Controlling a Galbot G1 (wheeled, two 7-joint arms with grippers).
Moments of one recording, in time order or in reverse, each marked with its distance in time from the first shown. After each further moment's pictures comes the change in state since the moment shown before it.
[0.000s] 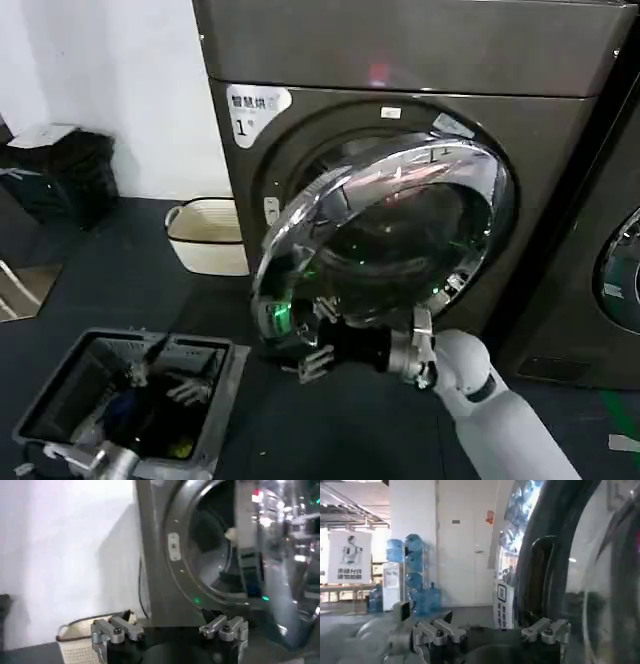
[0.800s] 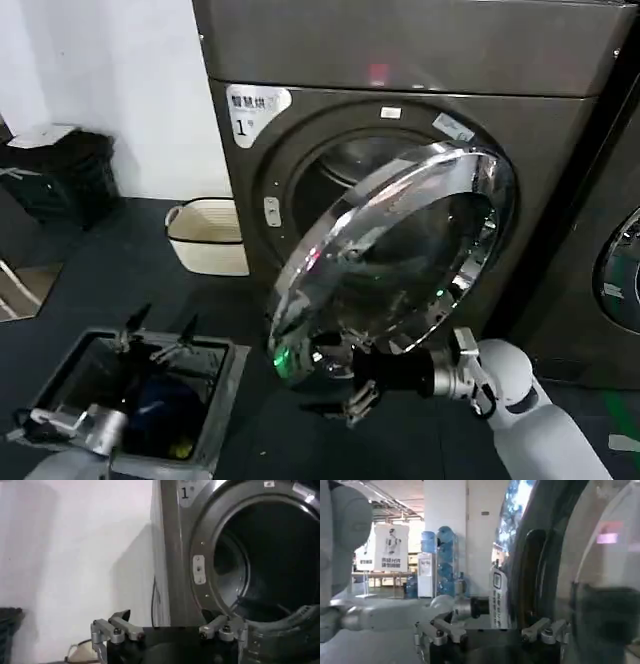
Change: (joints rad) left arm -0.144 0.074 -0.161 0.082 -0.207 0.027 -0.030; right arm -0.094 -0.115 0.122 0.042 0.014 0.010 -0.291
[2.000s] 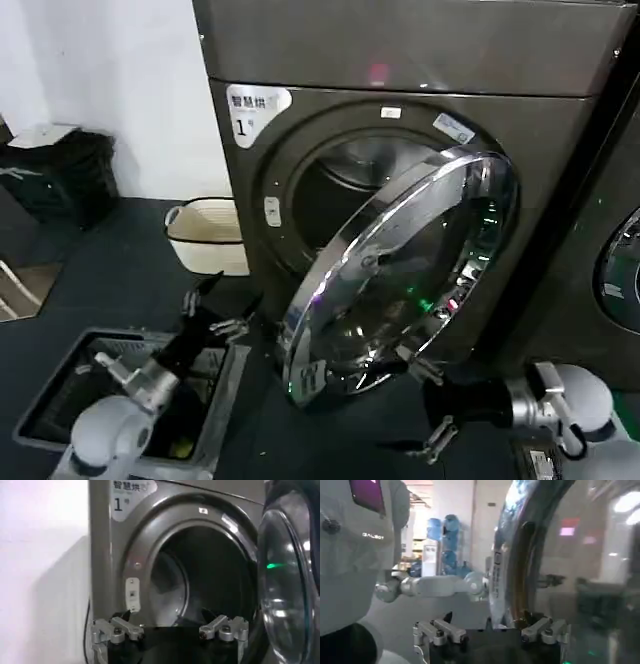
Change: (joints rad) left arm -0.200 0.196 0.241 0.046 -0.123 -0.021 -0.013; right arm -0.188 -0.093 0.258 -0.011 -0.020 0.130 -0.305
